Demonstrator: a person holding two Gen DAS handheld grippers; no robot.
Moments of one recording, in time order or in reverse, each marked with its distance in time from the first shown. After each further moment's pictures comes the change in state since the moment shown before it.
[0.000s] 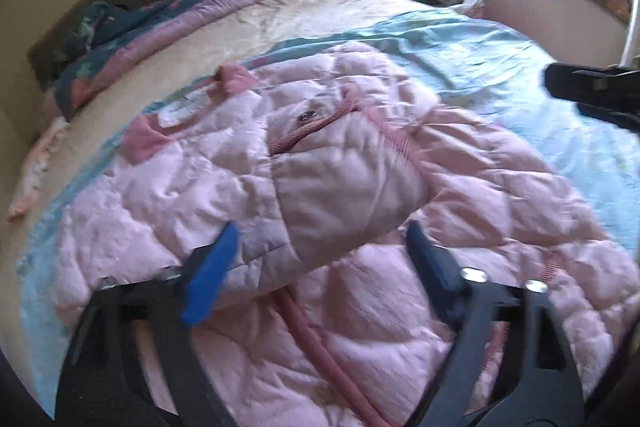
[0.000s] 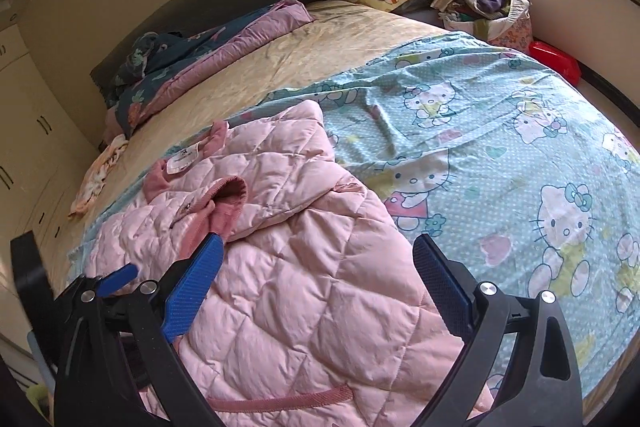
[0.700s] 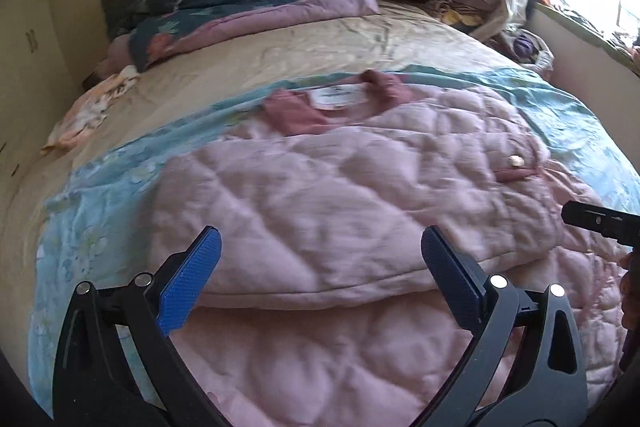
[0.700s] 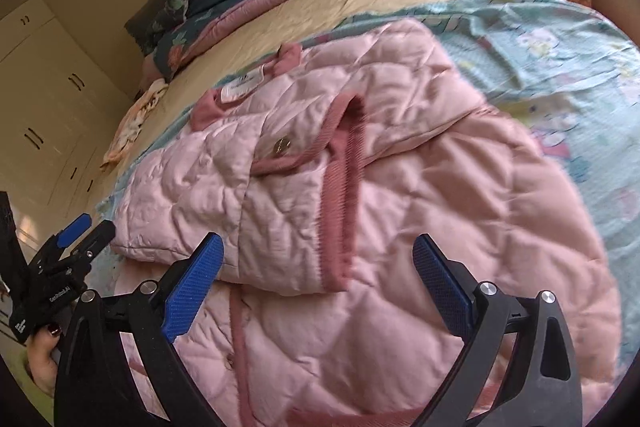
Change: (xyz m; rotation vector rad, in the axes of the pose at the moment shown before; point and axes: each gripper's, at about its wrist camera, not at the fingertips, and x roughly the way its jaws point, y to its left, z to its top) left arm -0.041 0.163 -0.040 -0.244 -0.075 0.172; right arm 0.075 0.090 -0.040 -0.058 0.200 0.156
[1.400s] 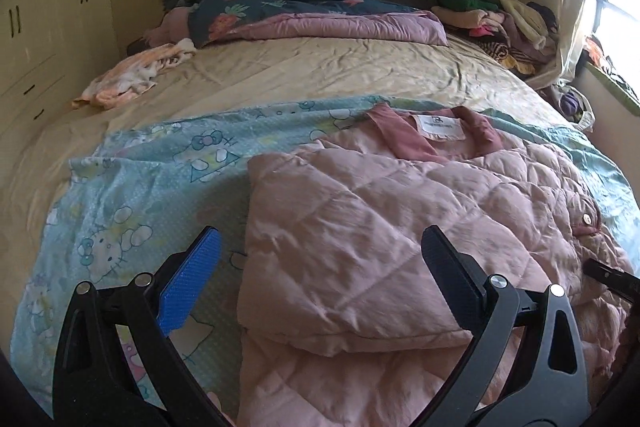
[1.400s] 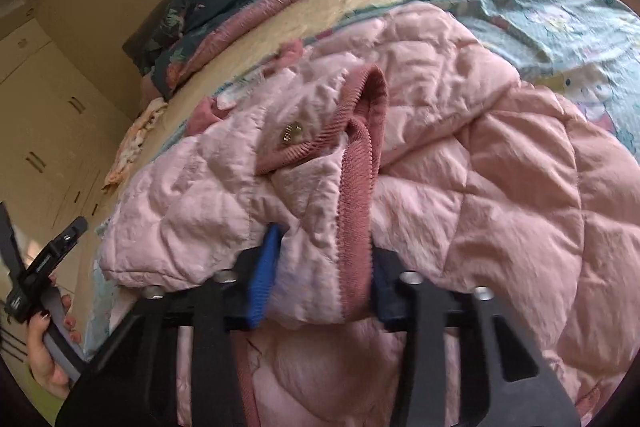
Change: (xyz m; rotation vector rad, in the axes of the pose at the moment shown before) left arm 0.022 0.107 -0.001 -0.204 -0.045 0.071; right arm 0.038 0.006 -0.009 0.050 -0.089 0.045
